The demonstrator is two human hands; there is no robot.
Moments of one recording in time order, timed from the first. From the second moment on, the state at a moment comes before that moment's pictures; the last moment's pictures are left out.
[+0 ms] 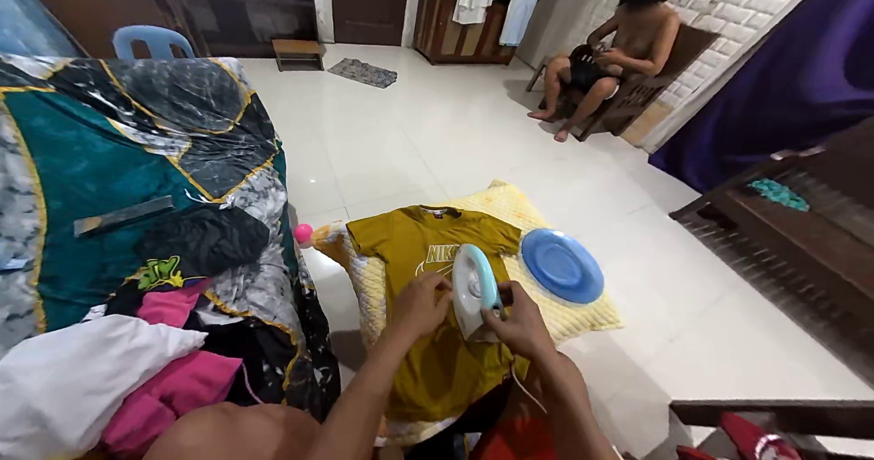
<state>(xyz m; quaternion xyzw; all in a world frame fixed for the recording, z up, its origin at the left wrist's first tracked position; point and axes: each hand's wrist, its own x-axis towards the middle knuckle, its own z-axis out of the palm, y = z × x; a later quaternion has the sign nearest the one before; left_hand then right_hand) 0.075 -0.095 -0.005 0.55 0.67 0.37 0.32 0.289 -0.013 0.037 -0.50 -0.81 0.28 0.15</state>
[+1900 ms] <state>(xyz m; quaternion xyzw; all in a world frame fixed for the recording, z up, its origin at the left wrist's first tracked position) 0.144 -0.075 -0.071 0.47 0.75 0.45 0.12 0.328 0.055 -0.002 -0.26 -0.81 0.49 0.18</state>
